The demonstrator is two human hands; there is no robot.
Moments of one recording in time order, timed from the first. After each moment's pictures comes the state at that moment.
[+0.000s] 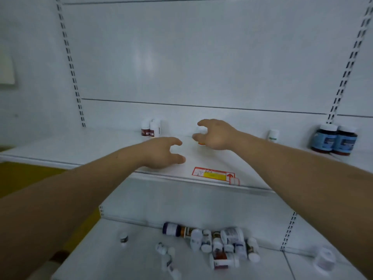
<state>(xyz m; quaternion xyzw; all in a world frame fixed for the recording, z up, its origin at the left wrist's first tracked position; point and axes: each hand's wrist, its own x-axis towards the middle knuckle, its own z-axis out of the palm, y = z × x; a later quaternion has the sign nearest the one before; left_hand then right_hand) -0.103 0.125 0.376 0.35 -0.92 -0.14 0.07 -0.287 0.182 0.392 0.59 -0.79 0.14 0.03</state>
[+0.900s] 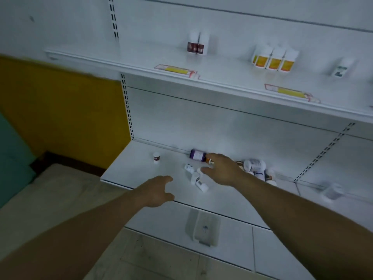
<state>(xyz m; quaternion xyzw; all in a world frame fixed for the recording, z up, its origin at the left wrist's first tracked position) 0.066 0.145 0.082 0.41 -0.84 -0.34 -0.10 -0.151 0.223 0.129 0.55 -0.80 0.12 -0.20</state>
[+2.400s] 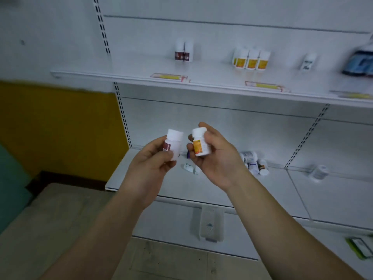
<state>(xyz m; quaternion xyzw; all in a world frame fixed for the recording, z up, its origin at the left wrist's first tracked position) 0.103 0.229 0.223 0.27 -0.50 -0.71 0.40 -0.041 0.283 0.227 0.19 -0.36 0.74 -0.54</state>
